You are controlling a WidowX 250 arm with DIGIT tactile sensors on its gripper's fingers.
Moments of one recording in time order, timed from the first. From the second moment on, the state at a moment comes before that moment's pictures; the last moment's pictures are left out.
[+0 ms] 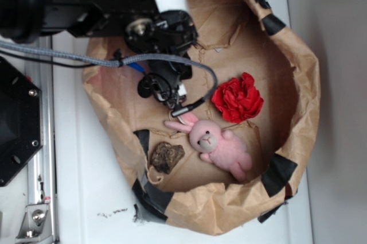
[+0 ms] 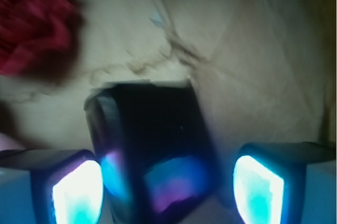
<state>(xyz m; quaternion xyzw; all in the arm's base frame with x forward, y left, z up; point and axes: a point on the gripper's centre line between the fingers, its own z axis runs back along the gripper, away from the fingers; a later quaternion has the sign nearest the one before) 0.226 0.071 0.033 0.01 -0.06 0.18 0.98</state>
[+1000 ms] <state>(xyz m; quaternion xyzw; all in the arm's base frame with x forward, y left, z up) 0.229 0.067 0.038 -0.01 -0.03 0.17 0.99</state>
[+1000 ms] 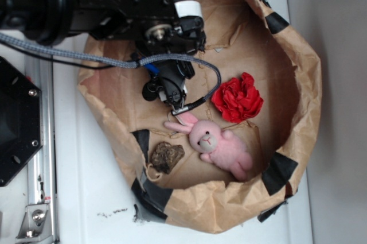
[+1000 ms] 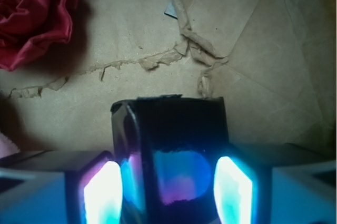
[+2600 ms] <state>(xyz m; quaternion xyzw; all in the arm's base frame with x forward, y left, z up) 0.244 0.081 0.067 -0.06 -0.01 0.15 0.99</state>
